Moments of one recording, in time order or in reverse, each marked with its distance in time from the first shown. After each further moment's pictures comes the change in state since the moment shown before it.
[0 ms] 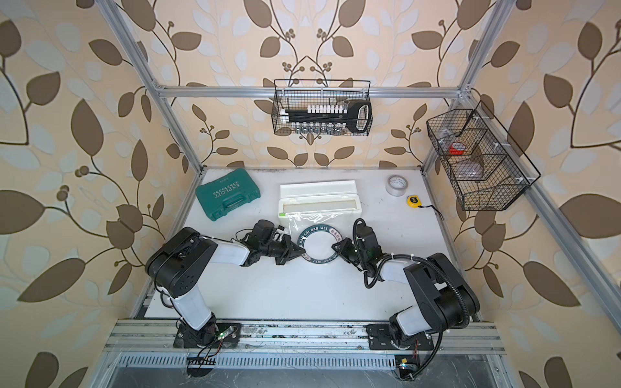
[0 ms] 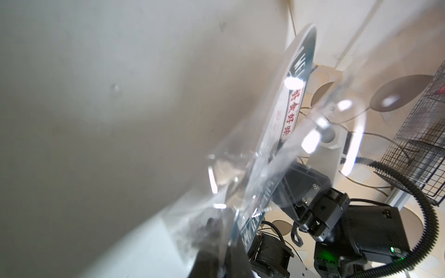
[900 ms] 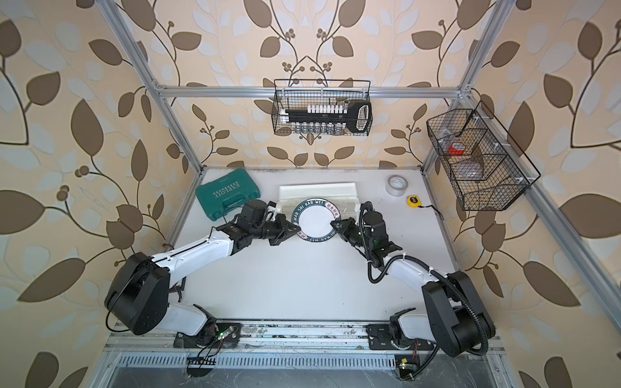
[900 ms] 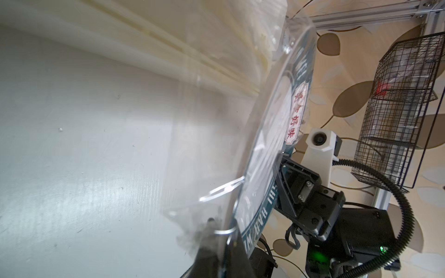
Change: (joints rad) left arm 0.005 -0.319 0.246 -0.499 -0.185 0.138; right arm -0.039 -0.159 0.163 -0.050 -0.052 0.101
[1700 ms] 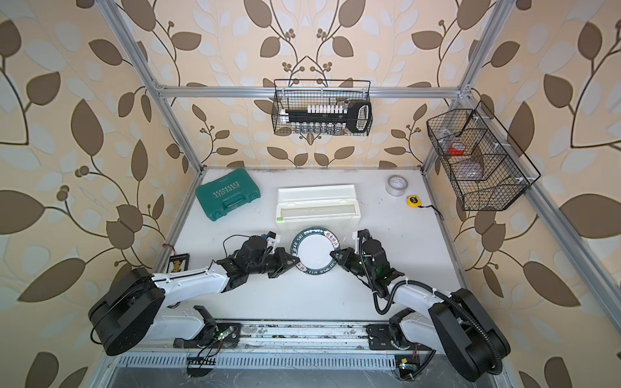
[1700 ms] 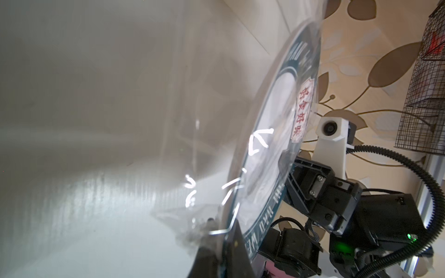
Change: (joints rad) left arm -0.196 -0.130 -0.476 0.369 -0.150 -0.100; right arm 0.122 -0.143 -0.353 0.089 0.021 -0.026
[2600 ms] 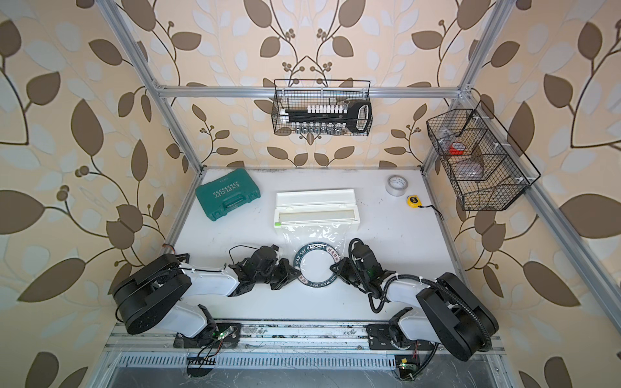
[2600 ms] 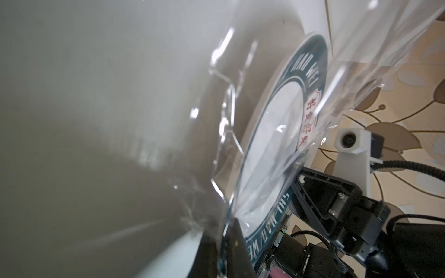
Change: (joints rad) left arm -0.074 0.168 -0.032 0.086 -0.057 -0.103; right arm 0.076 0.117 0.036 -0.166 0.099 0.008
